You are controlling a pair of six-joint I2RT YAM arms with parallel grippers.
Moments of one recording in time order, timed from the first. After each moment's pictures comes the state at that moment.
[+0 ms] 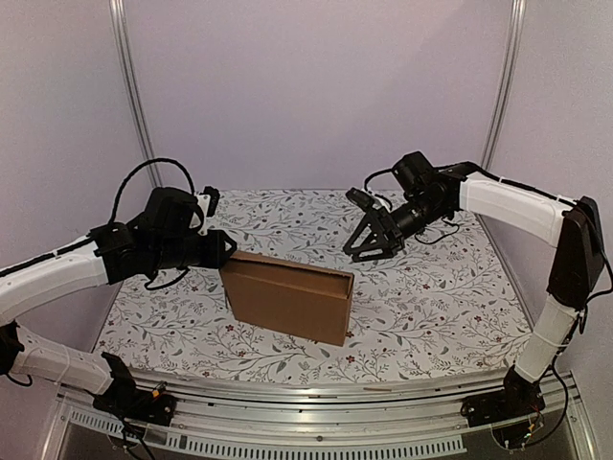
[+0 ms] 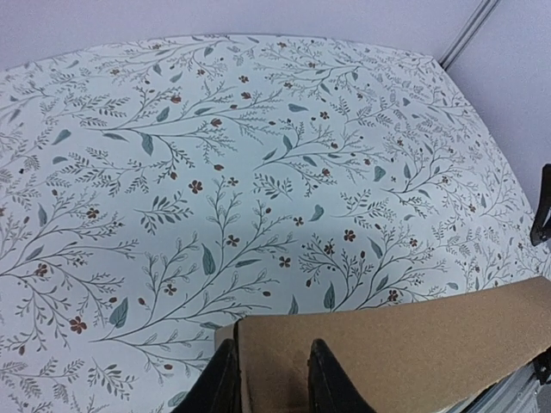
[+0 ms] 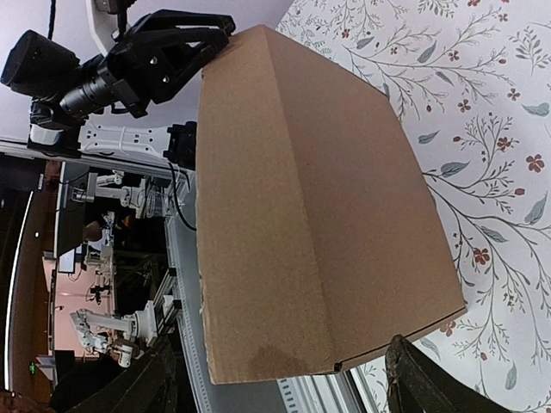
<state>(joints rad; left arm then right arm) -0.74 1.16 0.92 -0.41 -0.21 -0.46 0.58 1.76 1.51 -0.82 -1.01 0.15</state>
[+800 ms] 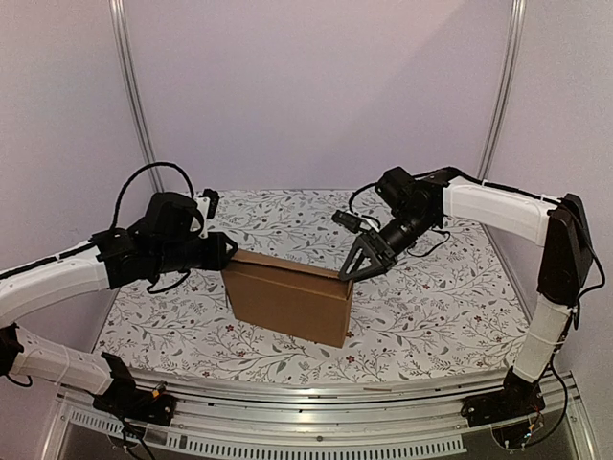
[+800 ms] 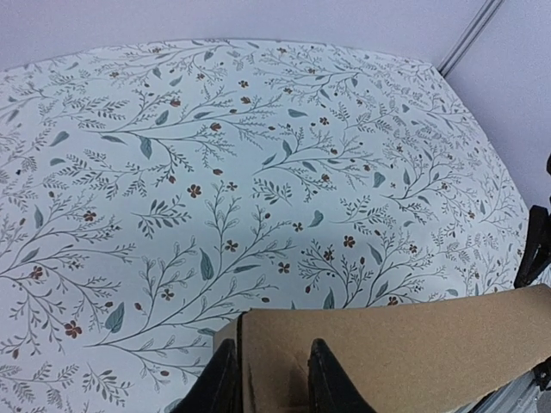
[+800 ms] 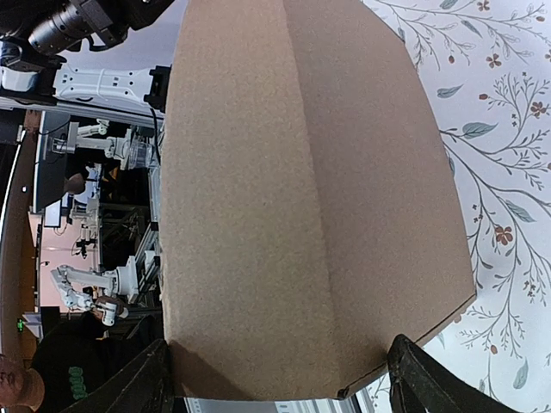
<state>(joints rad) -0.74 1.15 0.88 -0.35 -0.22 -0.47 0.66 1.82 1.53 -0.97 -0.96 -0.02</state>
